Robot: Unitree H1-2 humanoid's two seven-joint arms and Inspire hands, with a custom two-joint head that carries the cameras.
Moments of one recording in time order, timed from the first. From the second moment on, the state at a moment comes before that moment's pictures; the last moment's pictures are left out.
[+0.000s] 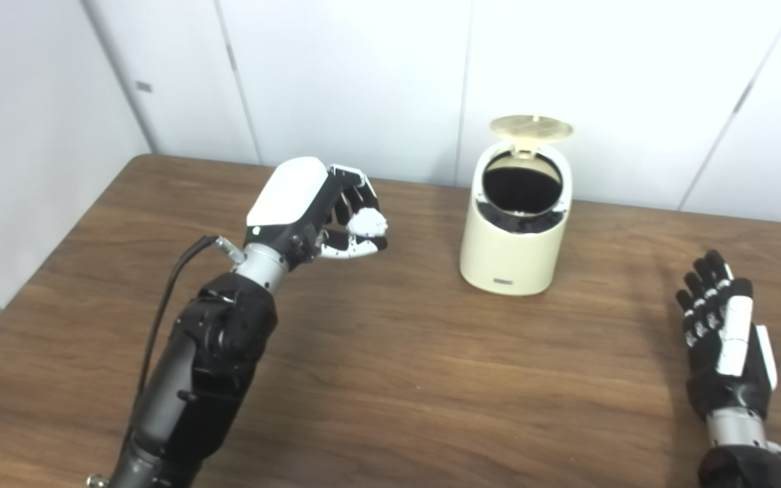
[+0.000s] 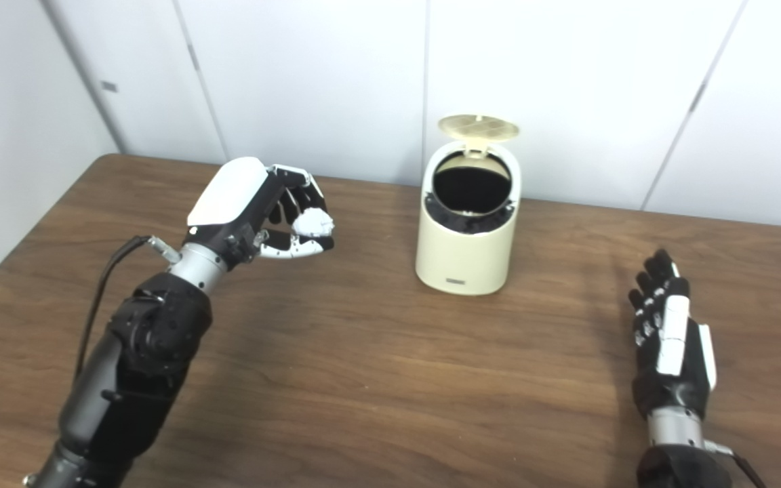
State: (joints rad) left arm -0.30 0.32 -0.11 -0.31 0.75 0.23 -0.25; right arm -0.15 -0.06 -0.14 0.06 0.22 -0.02 0.01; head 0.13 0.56
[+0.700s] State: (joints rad) left arm -0.38 0.17 -0.20 -0.20 0.83 0.14 -0.04; right arm -0.15 -0.05 -0.13 0.06 0.21 -0.05 0.02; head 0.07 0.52
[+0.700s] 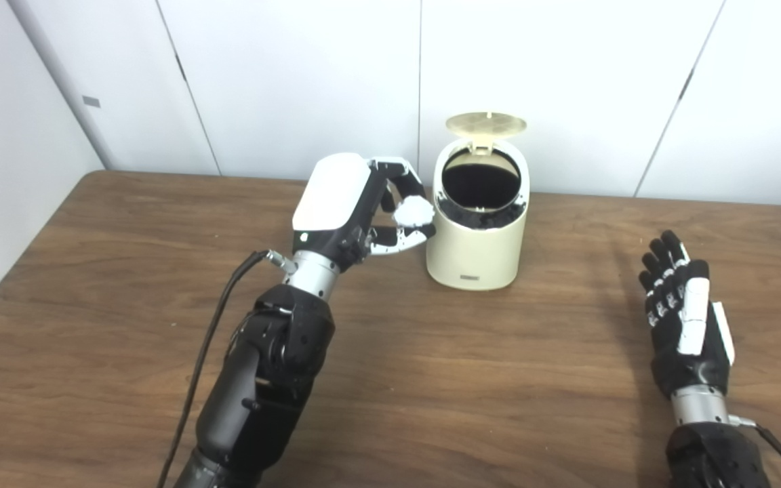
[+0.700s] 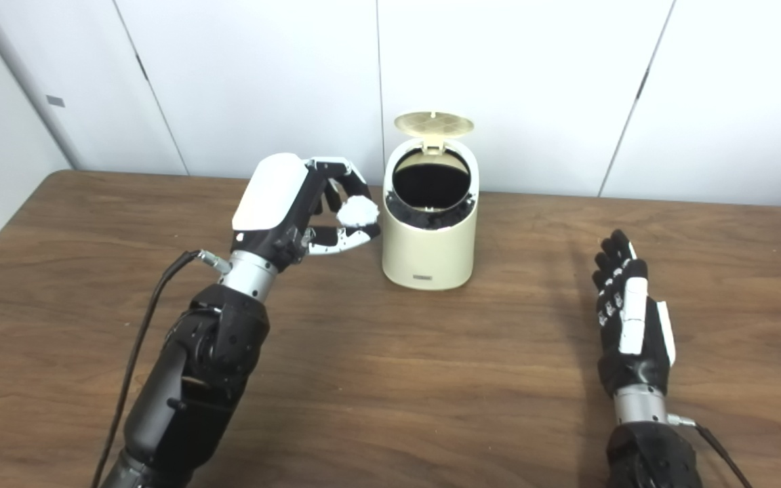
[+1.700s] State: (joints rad) left arm -0.54 0.12 -0.27 0.00 0.87 0.12 0.05; right arm -0.16 -0.04 -0.13 0.07 0.17 -0.06 0.00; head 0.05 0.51
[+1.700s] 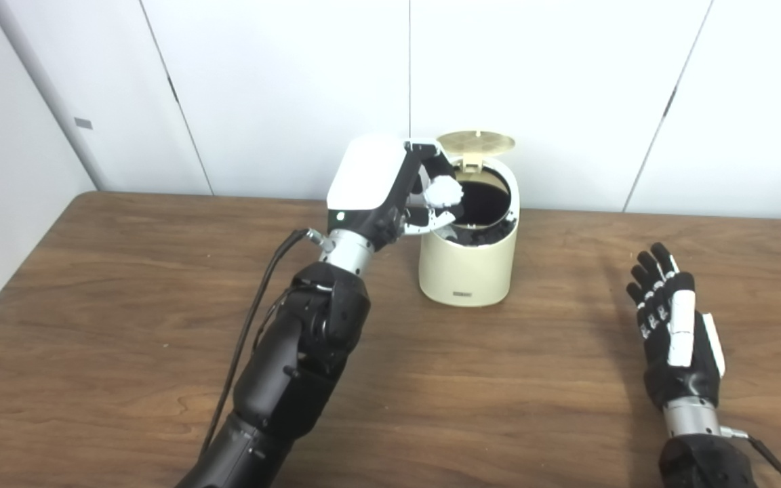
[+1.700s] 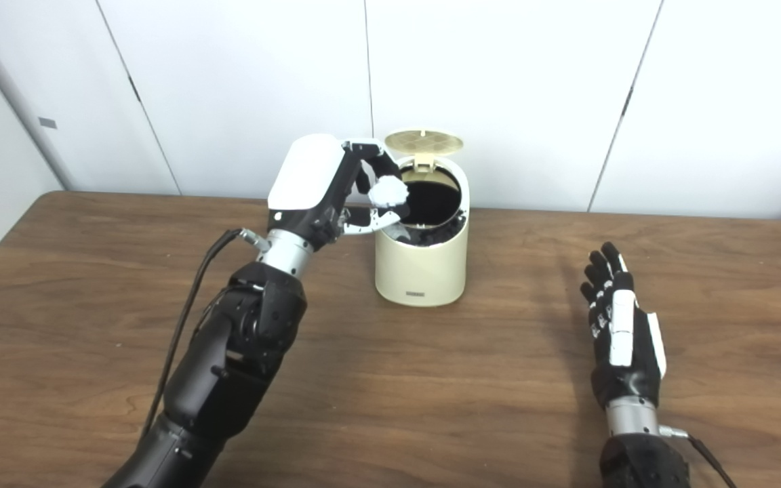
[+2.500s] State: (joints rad) left arm -0.62 0.06 -0.29 0.18 0.85 0.12 0.11; right arm -0.16 -0.03 -0.12 0.08 0.14 -0.08 -0.01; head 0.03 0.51
